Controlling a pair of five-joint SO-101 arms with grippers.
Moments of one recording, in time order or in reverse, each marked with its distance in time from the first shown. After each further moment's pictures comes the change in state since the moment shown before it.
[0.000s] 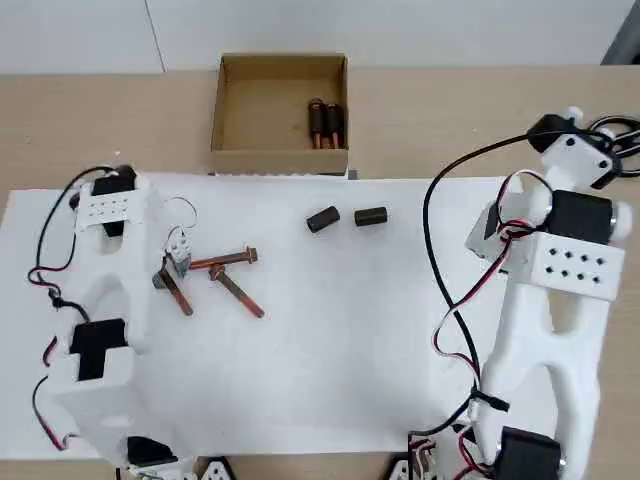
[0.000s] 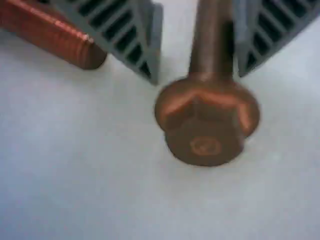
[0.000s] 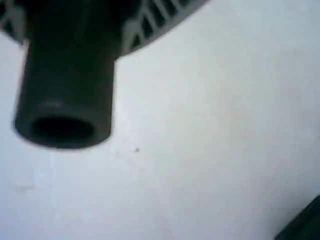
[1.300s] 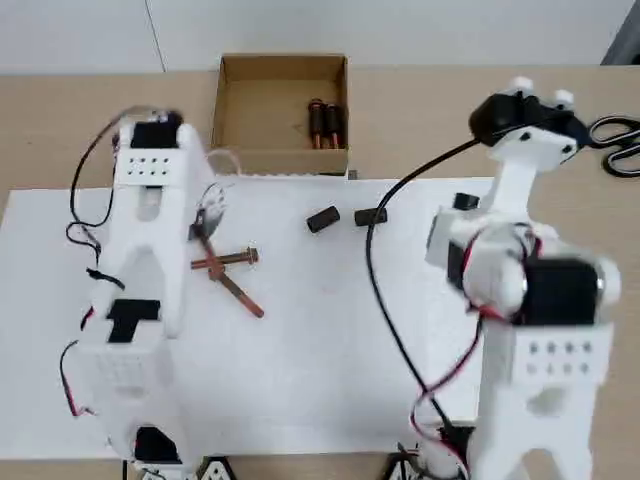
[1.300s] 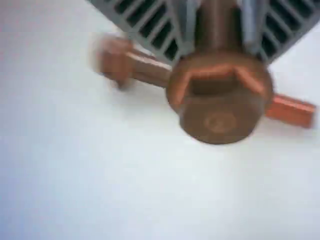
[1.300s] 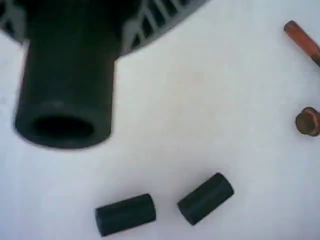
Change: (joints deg) left arm 12.1 5.1 -32.5 16.9 -0.4; right arm -15.5 -18.5 -2.8 0.0 6.2
